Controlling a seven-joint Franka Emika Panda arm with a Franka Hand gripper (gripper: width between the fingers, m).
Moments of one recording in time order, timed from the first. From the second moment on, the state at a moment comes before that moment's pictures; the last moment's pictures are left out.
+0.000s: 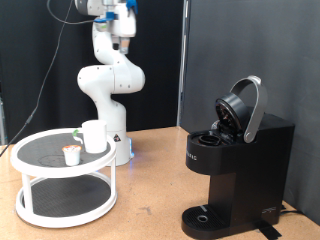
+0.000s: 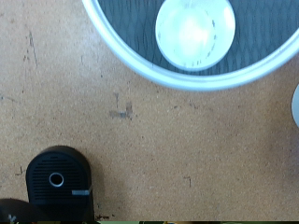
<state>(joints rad) -0.12 -0.76 -0.11 -2.33 -0.06 1.58 2.22</state>
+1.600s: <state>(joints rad) -0.18 -0.68 -0.35 -2.28 -0.17 1.61 1.98</state>
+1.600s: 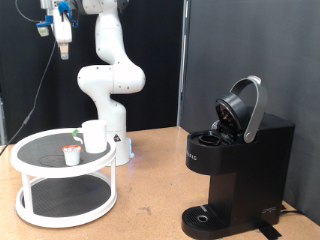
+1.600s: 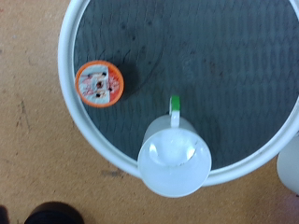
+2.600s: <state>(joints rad) -0.18 -0.56 -0.35 -2.44 -0.14 1.94 2.05</state>
